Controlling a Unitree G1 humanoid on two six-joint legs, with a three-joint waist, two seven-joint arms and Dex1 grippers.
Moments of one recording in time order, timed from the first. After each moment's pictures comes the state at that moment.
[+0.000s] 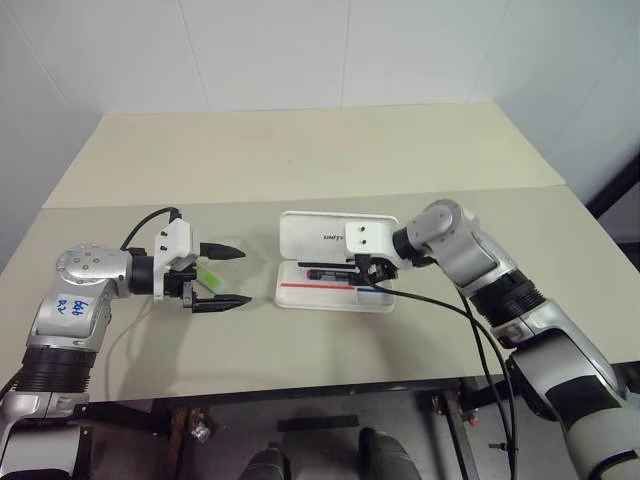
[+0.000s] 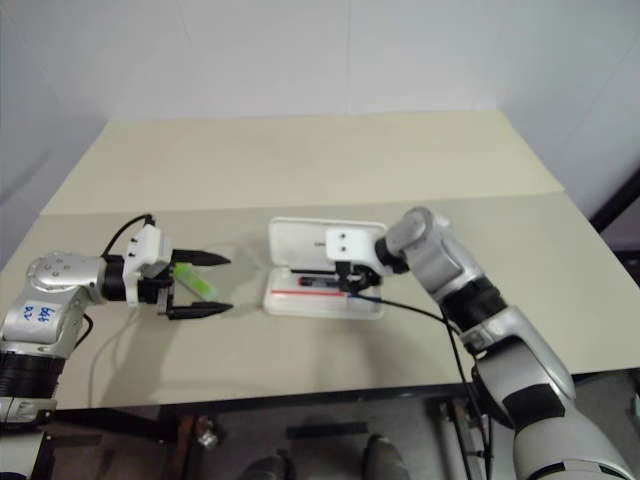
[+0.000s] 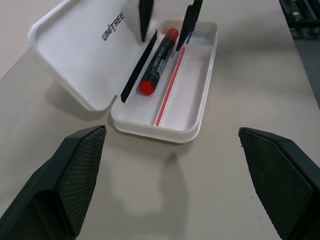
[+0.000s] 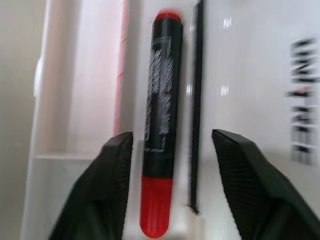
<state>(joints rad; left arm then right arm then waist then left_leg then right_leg) -0.53 0.80 0.06 0.17 -0.34 0.20 -1.27 -1.06 -0.50 0.49 0.36 -0.18 0.37 1.25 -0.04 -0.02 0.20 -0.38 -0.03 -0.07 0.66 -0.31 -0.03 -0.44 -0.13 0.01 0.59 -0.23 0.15</state>
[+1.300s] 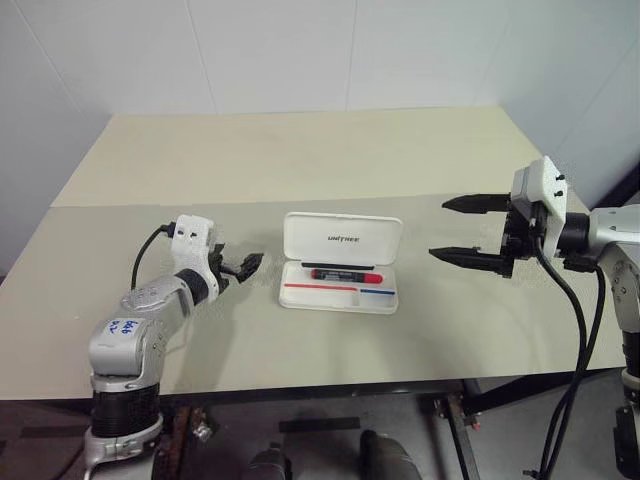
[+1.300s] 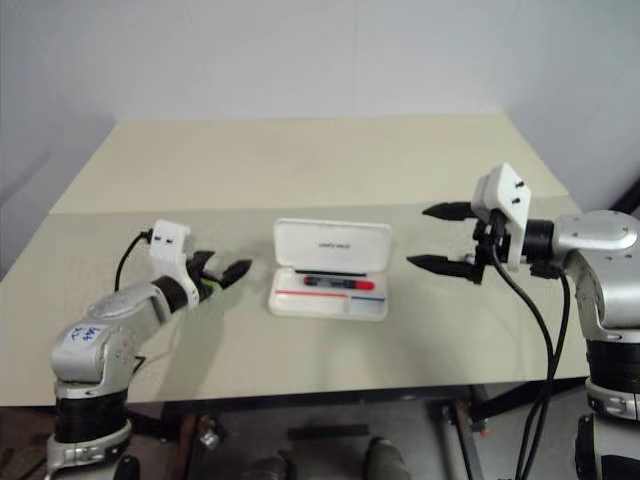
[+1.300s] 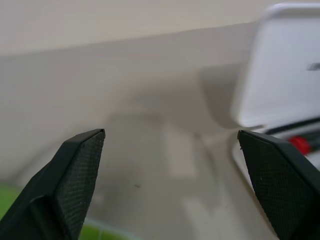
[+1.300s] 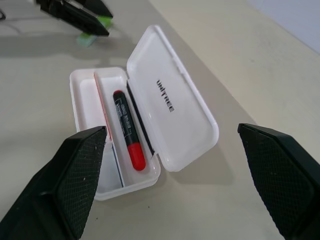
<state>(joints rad) -0.46 0.31 0.27 -0.34 -0.32 1.07 -0.15 -0.64 -0.86 -0.17 -0.04 0.39 0.49 1.25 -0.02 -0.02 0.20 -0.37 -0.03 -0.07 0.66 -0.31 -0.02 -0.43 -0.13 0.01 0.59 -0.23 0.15</state>
